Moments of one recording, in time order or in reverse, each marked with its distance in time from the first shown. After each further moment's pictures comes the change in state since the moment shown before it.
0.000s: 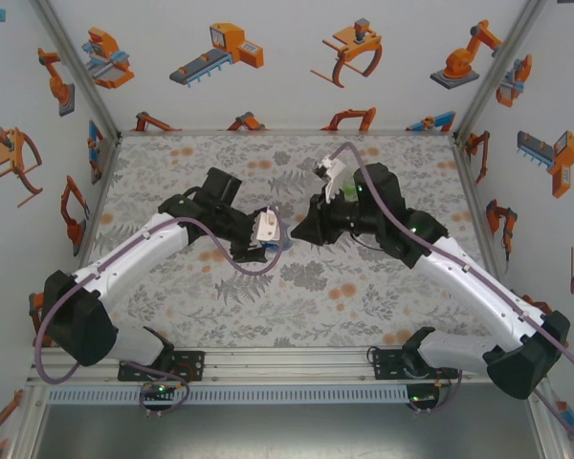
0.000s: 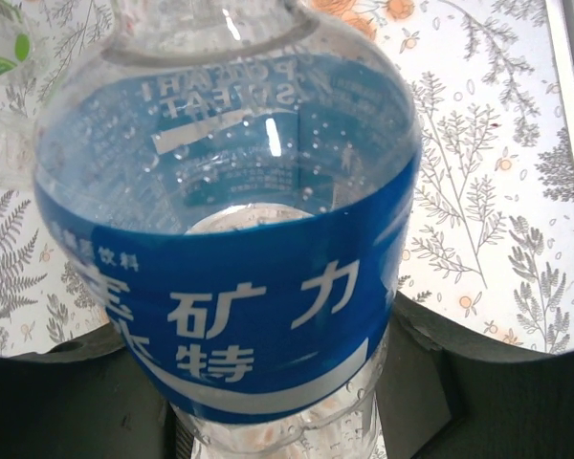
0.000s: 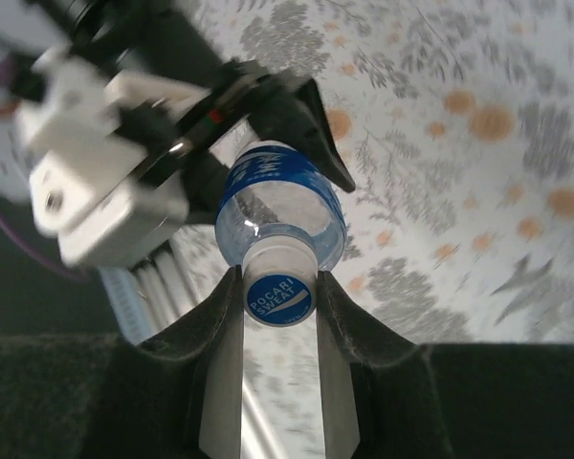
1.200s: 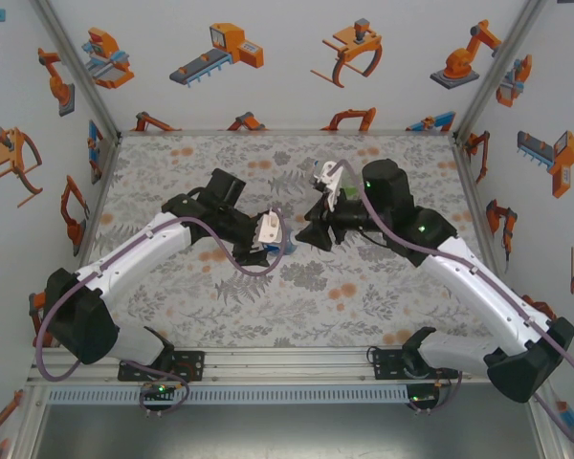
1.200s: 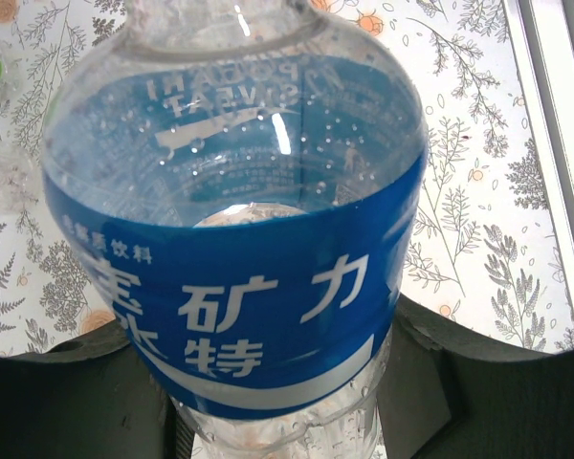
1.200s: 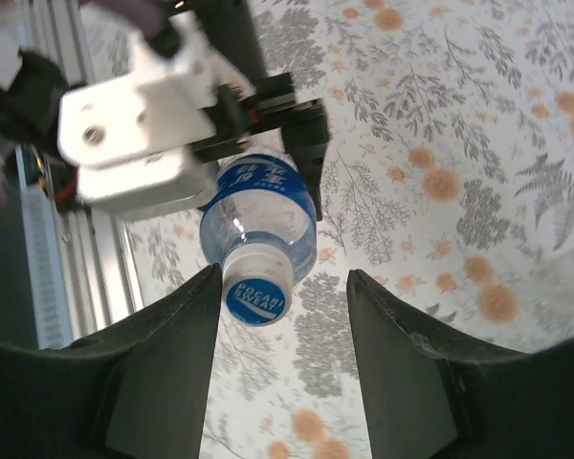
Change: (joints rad) left arm -0.017 0.013 0.011 -0.027 0.040 0.003; right arm -0.026 -0.018 0.043 -0.049 -0.197 -0.549
